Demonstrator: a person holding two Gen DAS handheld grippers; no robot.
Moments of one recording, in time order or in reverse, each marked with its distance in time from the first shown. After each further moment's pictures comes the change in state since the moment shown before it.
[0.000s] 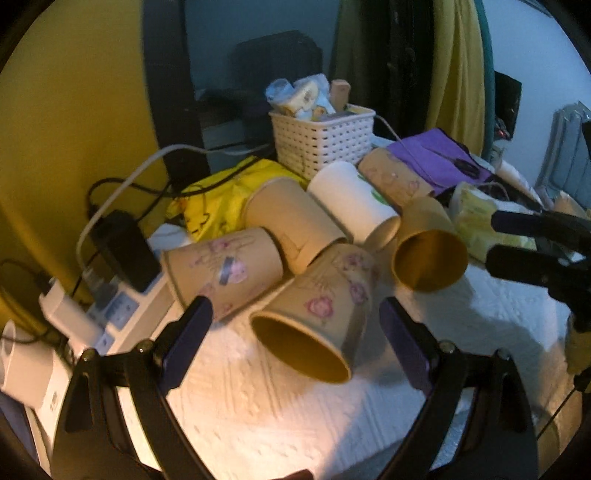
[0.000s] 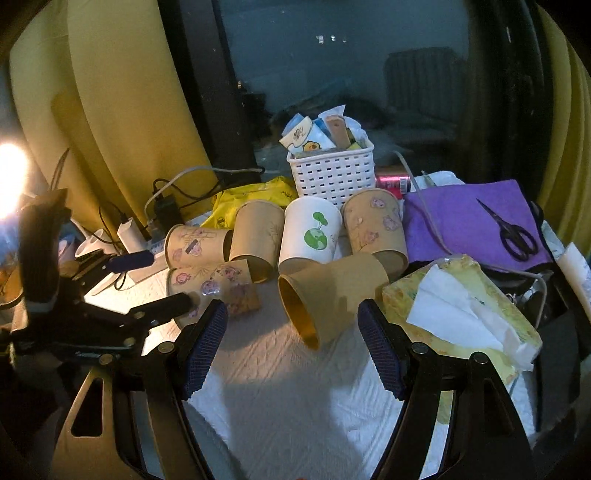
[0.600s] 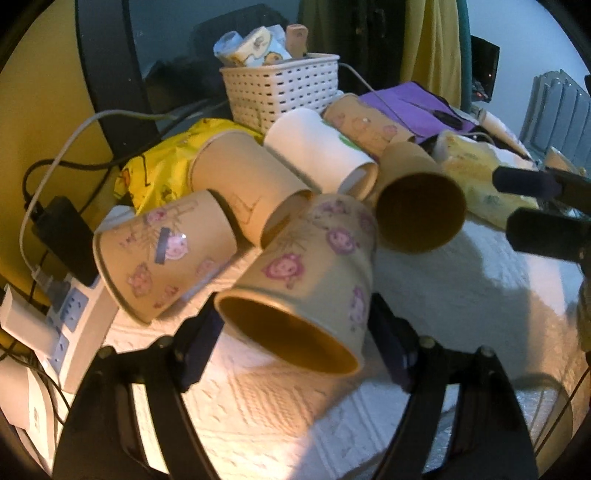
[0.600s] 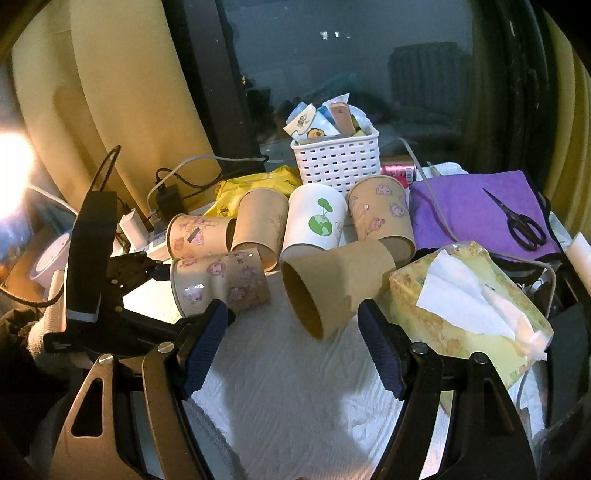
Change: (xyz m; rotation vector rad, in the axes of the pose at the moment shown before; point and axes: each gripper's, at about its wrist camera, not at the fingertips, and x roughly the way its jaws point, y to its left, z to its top) left arm 0.032 -0.018 -0.014 0.080 0.117 -0.086; right arm 0.000 0.000 -0.011 -0.003 0.009 0.016
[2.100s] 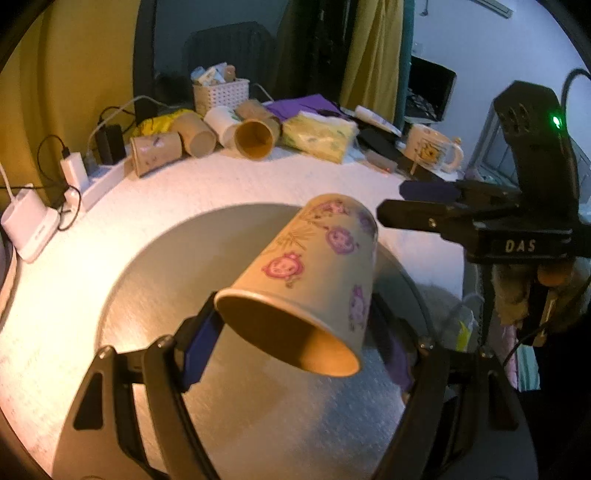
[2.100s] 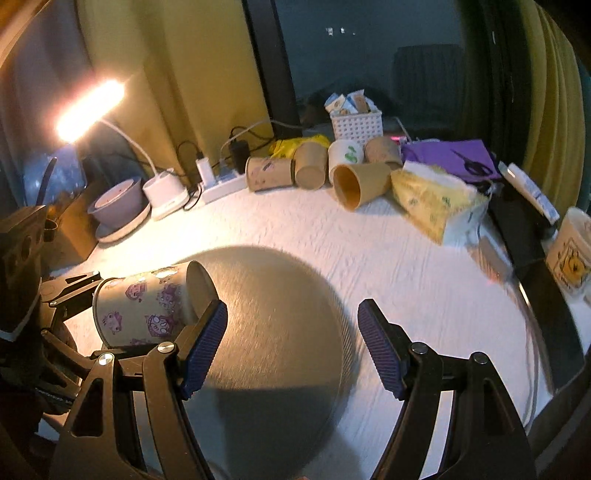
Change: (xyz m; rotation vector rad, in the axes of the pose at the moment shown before) left arm -0.202 -0.123 -0.174 -0.077 -0.071 -0.137; right arm -0.145 0.067 -0.128 -0.009 0.040 0.003
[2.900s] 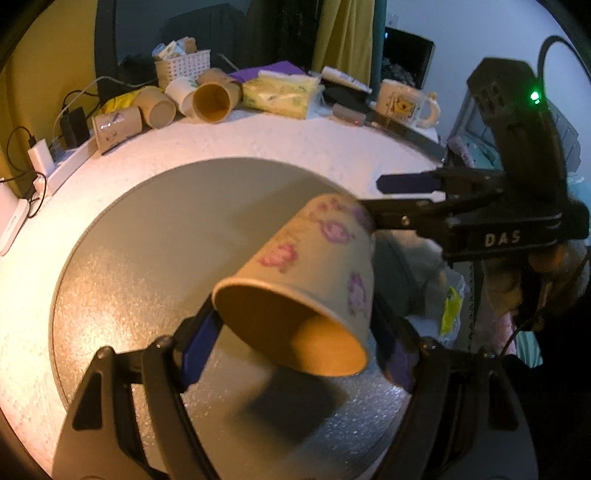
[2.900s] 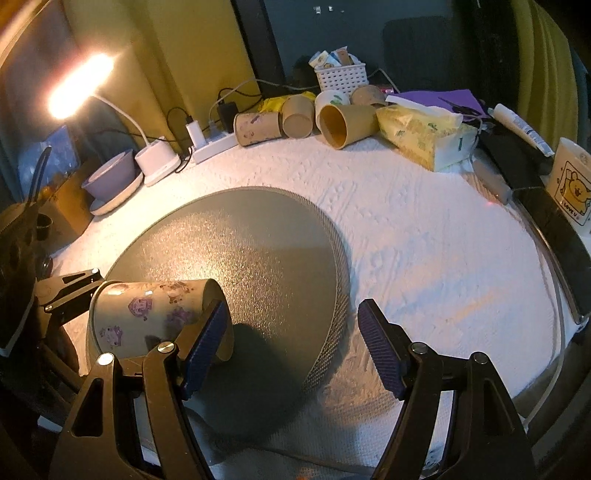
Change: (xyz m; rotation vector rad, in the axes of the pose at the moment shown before) left arm 0.026 -0.029 -0.026 0.069 0.102 -0.044; right arm 0.008 -0.011 -0.049 0.050 0.088 0.003
